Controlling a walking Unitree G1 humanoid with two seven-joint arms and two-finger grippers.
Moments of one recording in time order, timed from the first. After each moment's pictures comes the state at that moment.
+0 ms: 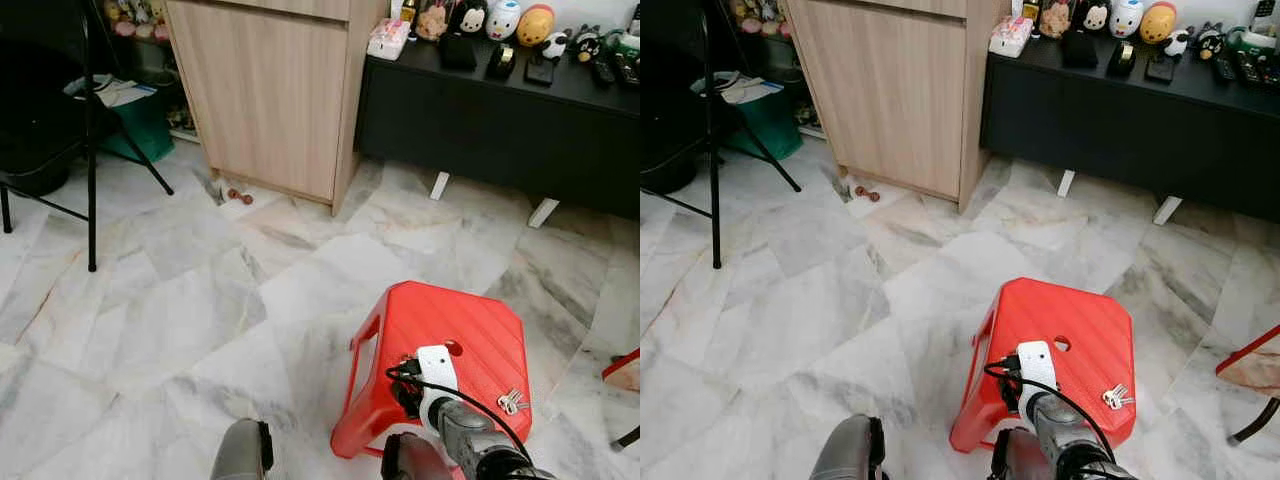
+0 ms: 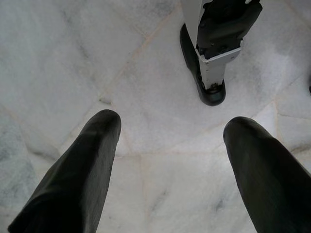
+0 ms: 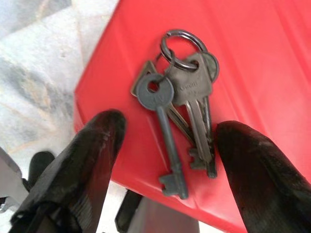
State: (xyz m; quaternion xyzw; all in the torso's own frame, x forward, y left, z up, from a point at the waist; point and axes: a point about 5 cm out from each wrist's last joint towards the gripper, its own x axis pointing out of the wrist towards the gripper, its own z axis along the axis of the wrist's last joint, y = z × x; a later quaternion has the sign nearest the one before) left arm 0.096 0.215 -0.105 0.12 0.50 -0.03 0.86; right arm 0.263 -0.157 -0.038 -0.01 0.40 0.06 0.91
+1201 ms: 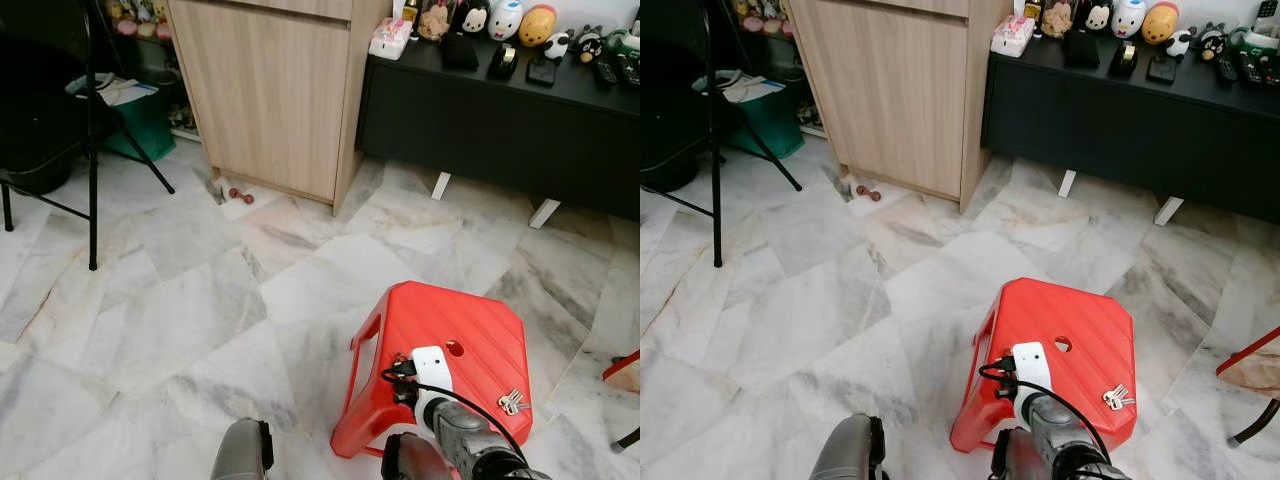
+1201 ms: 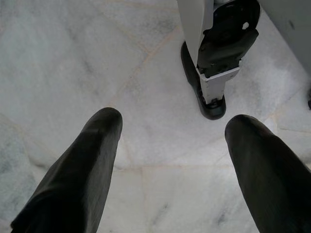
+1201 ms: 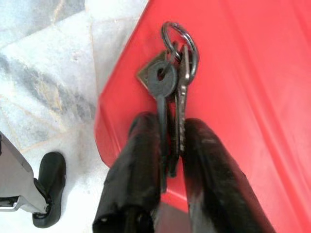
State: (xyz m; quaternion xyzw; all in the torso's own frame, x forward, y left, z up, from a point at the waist) left arm 0.110 0.214 -0.100 0.12 0.47 -0.04 0.87; right arm 0.265 -0.149 -0.037 0.00 0.40 0.08 0.91
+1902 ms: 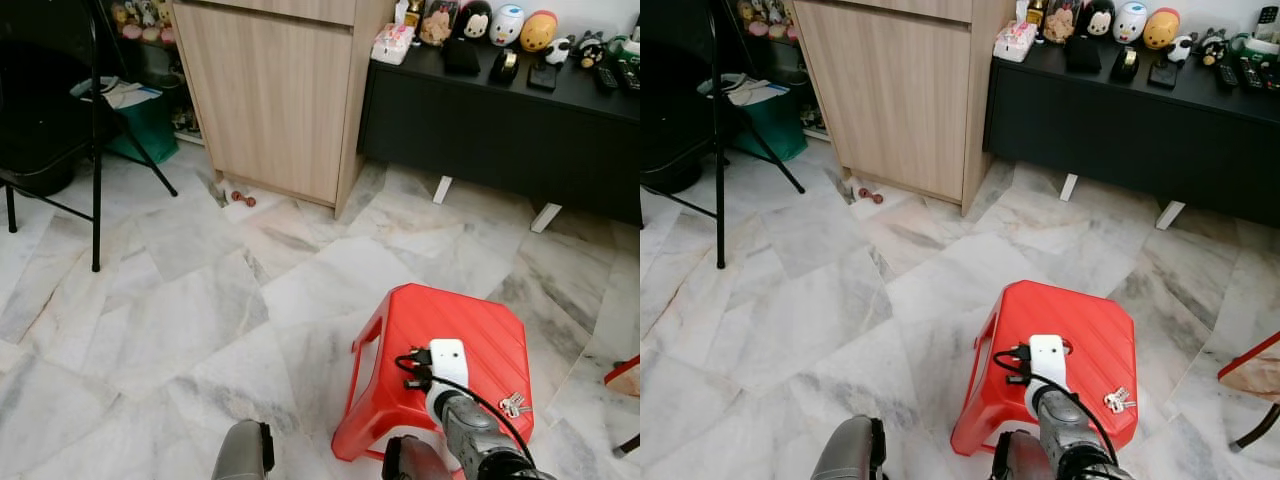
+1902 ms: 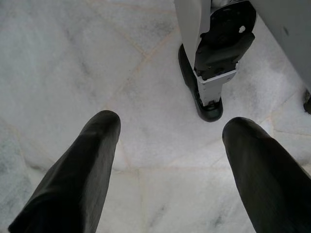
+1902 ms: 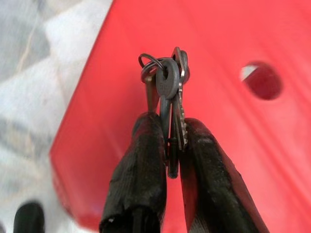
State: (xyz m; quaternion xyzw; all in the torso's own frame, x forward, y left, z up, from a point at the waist) left arm 0.111 0.213 -0.101 0.12 0.48 -0.04 0.87; right arm 0.270 -0.168 -0.030 0.02 0.33 -0.02 0.94
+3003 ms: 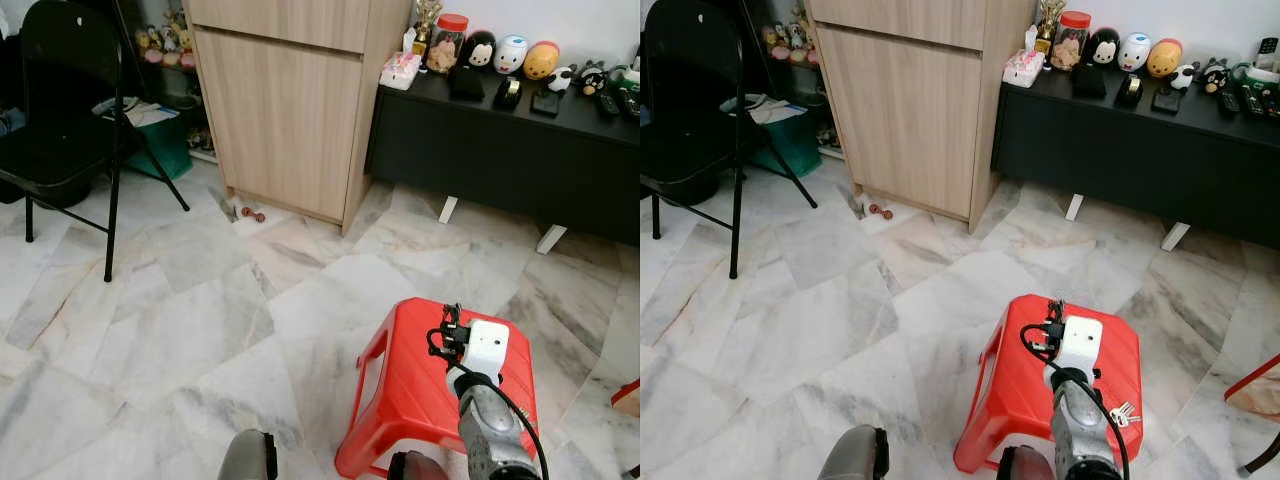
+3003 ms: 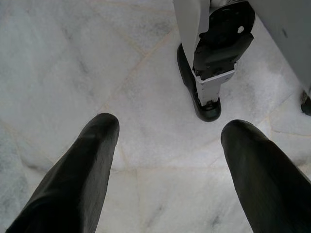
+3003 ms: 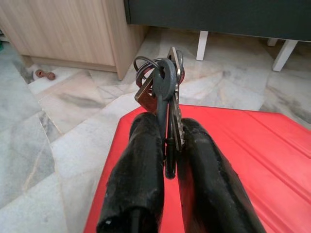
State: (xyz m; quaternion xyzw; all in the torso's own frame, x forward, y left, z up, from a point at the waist) left arm 0.111 0.211 -0.104 0.12 0.50 -0.04 0.85; right arm 0.279 -0.184 0.004 0.08 0.14 -0.06 0.98
